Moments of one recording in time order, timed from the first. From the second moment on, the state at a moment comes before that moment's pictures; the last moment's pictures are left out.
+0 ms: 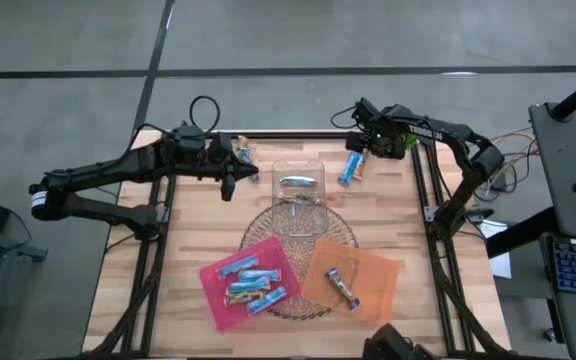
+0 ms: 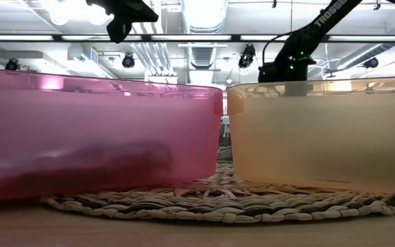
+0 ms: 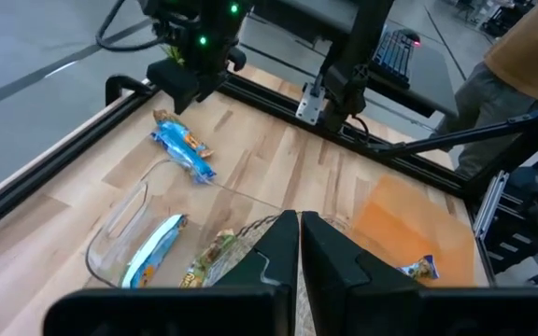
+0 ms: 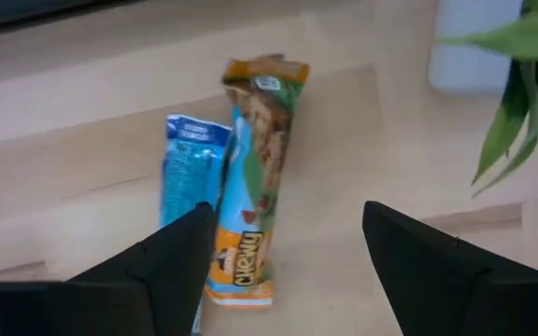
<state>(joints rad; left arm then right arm) 0.28 1.01 1.03 -0.35 0.14 -0.28 -0.83 1.71 1.19 -0.89 0.08 0.96</state>
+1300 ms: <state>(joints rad) 0.28 1.01 1.03 -0.35 0.14 -0.30 -0.86 1.71 1.03 -0.64 0.01 1.16</state>
